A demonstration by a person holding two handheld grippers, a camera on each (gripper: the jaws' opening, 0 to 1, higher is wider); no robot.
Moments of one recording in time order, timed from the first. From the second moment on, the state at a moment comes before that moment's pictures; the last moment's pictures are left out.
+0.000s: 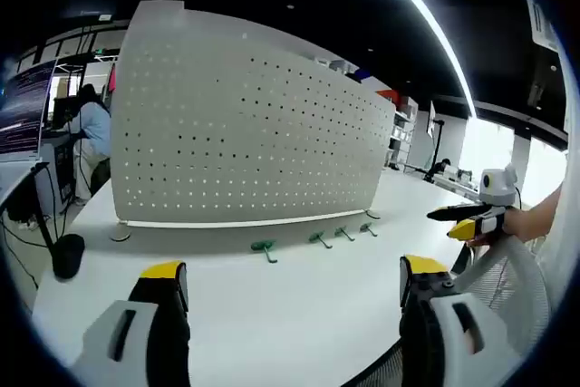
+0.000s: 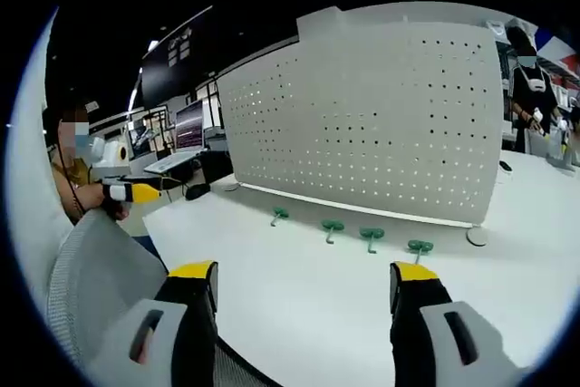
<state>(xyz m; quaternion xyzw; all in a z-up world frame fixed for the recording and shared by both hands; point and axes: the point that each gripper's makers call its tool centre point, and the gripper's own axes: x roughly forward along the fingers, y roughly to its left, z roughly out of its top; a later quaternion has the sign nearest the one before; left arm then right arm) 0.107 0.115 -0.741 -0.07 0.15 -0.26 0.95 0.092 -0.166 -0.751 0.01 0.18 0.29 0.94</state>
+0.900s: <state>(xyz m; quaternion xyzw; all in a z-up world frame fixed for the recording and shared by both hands) 0.106 0.118 -0.732 -0.08 0.15 -0.27 0.95 0.092 -0.167 -0.741 0.00 0.18 0.30 0.94</state>
